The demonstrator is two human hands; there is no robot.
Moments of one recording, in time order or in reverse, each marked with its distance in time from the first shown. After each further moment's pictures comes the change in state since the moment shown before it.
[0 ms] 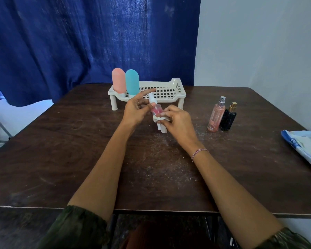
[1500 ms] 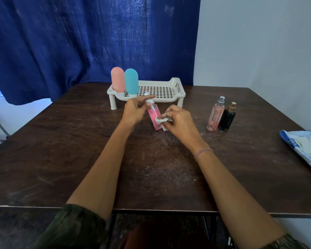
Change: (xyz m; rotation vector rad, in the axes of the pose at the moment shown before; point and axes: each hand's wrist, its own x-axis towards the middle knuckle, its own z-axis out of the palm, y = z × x) left_hand 0.005 -0.003 0.002 0.095 0.042 -0.099; right_hand 0.001 0.004 -0.012 -0.080 -0.135 0.019
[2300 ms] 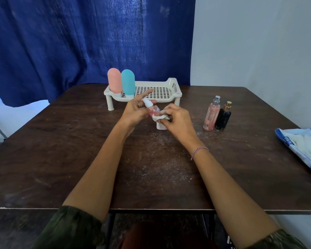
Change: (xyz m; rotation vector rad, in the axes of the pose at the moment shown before) left_hand -0.009 0.007 0.003 -0.234 -0.196 -0.038; right_hand 0.001 0.002 0.002 0.183 0.096 0.080
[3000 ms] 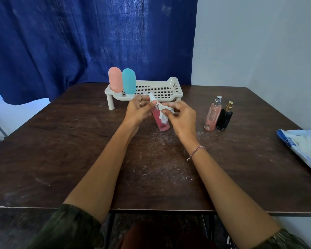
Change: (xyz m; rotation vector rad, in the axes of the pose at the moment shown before) left_hand 0.007 -0.008 0.009 -0.066 0.166 -0.002; right_hand 0.002 -0.005 0.003 0.193 0.230 0.232
